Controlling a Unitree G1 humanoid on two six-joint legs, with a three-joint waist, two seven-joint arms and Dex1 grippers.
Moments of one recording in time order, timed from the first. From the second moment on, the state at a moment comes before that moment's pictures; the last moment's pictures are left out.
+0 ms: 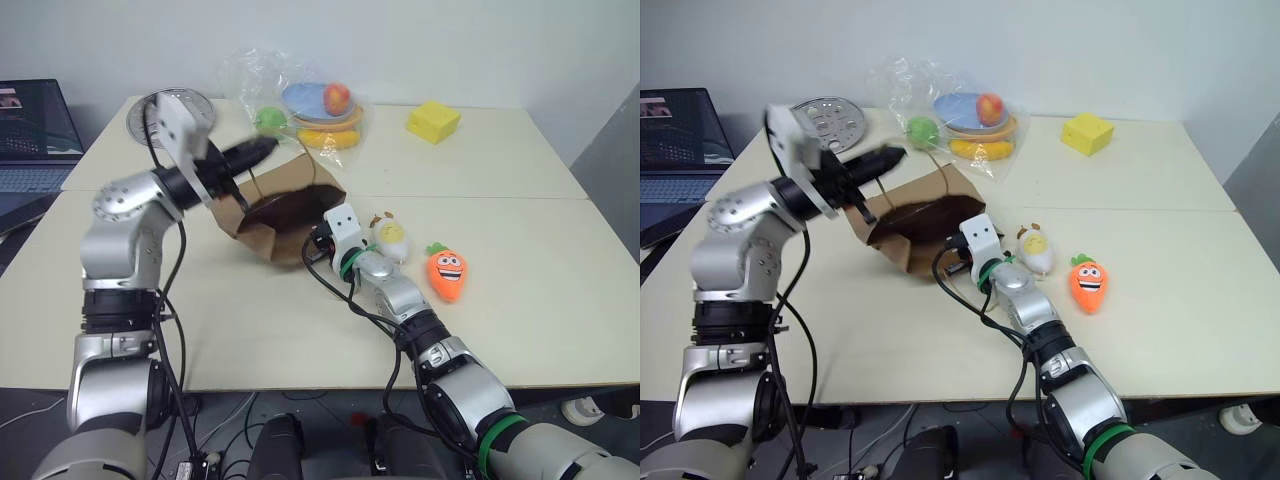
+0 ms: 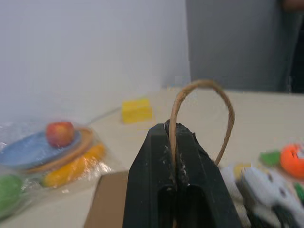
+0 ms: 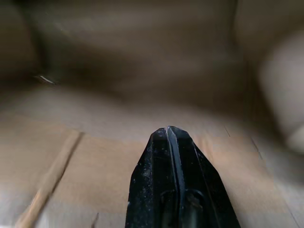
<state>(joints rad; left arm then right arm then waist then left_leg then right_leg) -0.73 0.57 0.11 0.21 -0.41 0.24 -0.97 -0.79 0.13 0.17 0.62 0.06 0.18 0.32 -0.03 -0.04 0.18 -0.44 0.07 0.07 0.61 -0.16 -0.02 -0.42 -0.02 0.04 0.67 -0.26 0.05</state>
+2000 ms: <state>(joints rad) -0.74 0.59 0.09 0.17 -0.42 0.30 -1.00 -0.44 -0.29 0.11 -0.13 0.14 0.68 0.38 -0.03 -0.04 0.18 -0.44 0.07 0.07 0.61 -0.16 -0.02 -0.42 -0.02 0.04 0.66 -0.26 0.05</state>
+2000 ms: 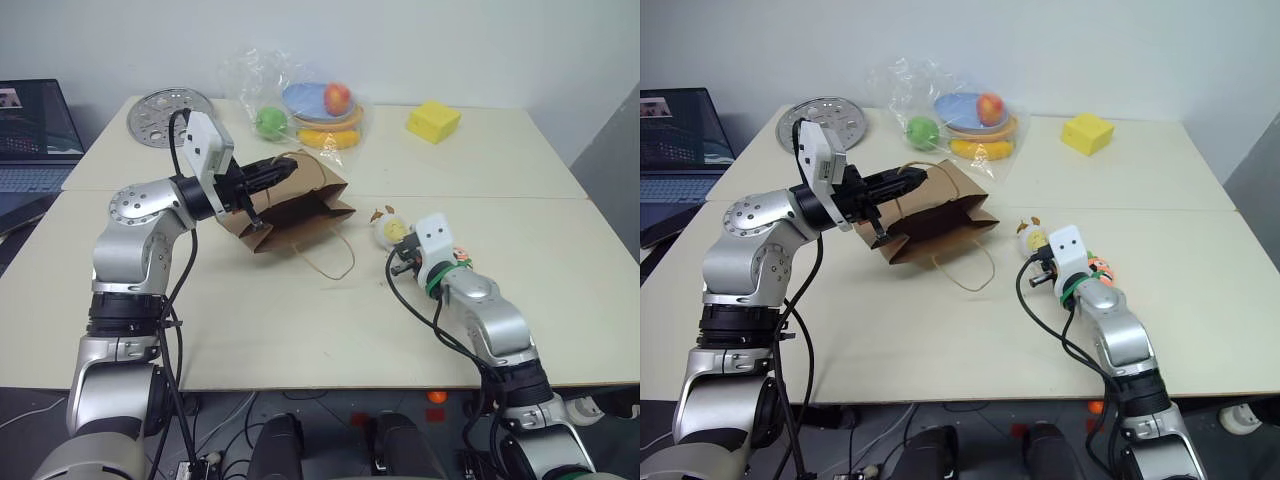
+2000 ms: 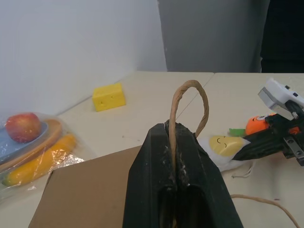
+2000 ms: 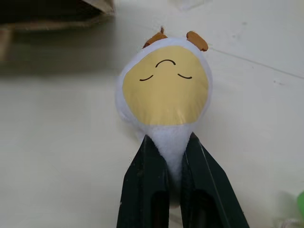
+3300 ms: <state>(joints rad) -0.76 0.56 0.07 0.04 -0.51 0.43 -1.07 -0.93 0.10 0.19 0.45 0.21 0.62 0.38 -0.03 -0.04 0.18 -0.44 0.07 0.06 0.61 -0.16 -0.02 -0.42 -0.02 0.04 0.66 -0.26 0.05</state>
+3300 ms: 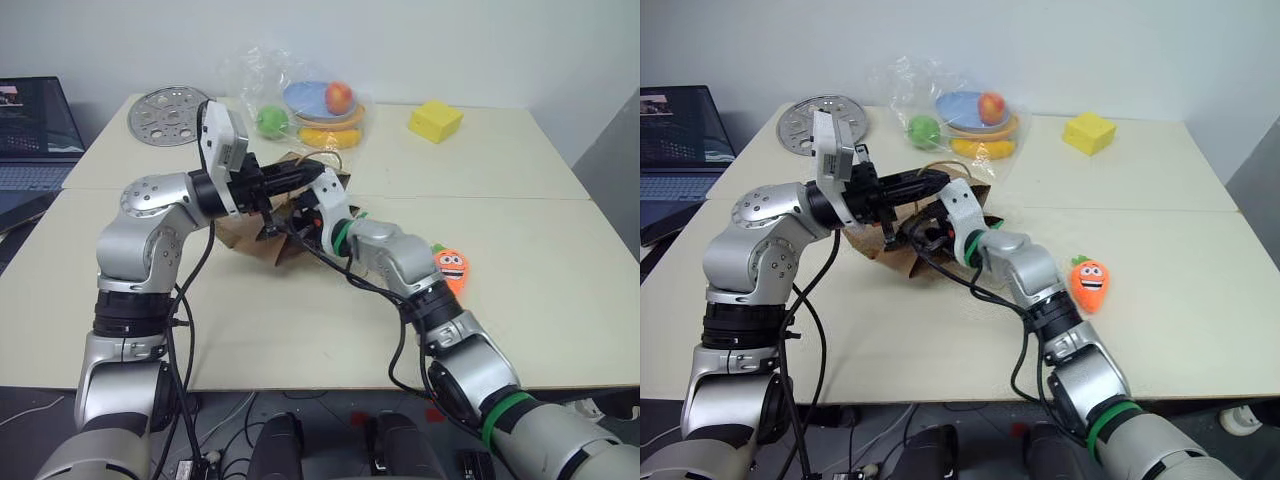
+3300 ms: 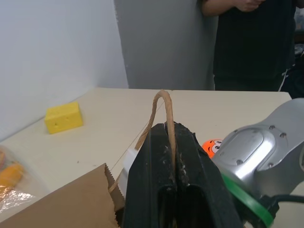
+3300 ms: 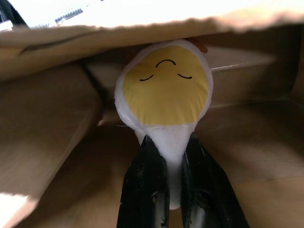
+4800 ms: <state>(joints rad) -0.75 0.55 0.06 0.08 -0.49 0.38 -1.08 -0.17 -0.30 -0.10 -0.69 0.26 0.94 0.29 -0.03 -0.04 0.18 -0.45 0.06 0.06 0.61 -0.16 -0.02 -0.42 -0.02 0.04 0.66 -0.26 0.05</state>
